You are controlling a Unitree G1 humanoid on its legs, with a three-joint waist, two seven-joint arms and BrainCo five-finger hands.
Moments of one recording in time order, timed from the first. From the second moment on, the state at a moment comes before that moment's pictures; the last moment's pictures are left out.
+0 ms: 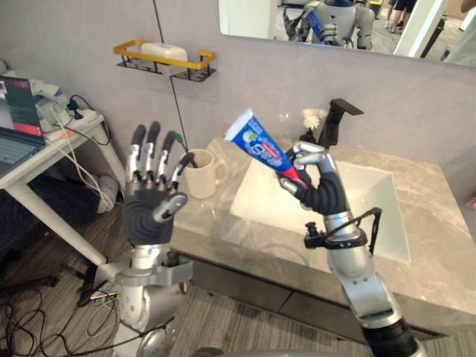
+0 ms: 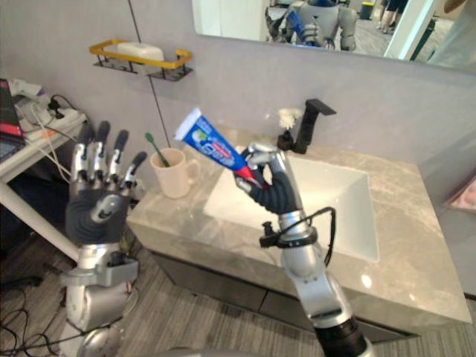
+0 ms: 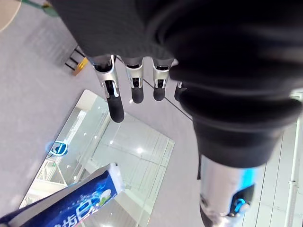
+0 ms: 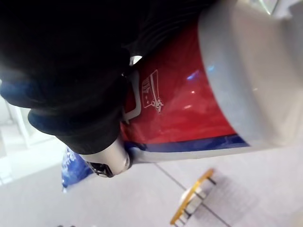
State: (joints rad) left arm 0.22 0.21 -0.24 -0.69 -0.56 -0.29 0.15; right arm -0.10 -0.24 0.29 -0.42 -0.35 -0.19 -0.24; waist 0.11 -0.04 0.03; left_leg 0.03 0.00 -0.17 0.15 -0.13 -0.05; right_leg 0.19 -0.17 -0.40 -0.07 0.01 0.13
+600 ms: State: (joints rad) left arm 0.04 0.24 -0.41 -0.58 -0.64 -0.29 0.16; right arm -0.14 -0.22 0.40 -0.41 -0.32 -0.19 -0.26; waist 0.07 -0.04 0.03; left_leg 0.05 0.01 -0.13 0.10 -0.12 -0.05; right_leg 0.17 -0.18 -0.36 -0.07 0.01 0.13
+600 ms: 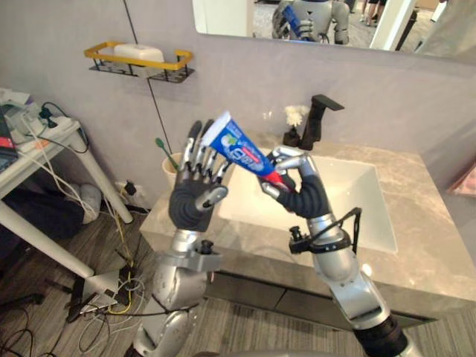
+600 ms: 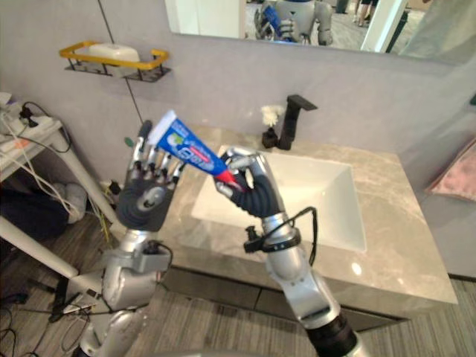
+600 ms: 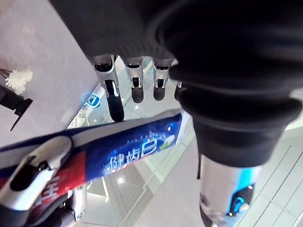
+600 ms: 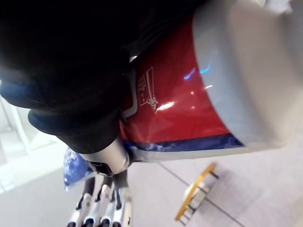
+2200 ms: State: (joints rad) left arm -0.15 0.24 -0.47 -0.47 -0.75 -0.30 0.22; right arm -0.20 -0.20 0.47 -0.32 -0.29 -0.20 -0.26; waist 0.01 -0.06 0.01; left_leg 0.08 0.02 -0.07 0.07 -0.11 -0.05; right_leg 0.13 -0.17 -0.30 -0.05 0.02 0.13
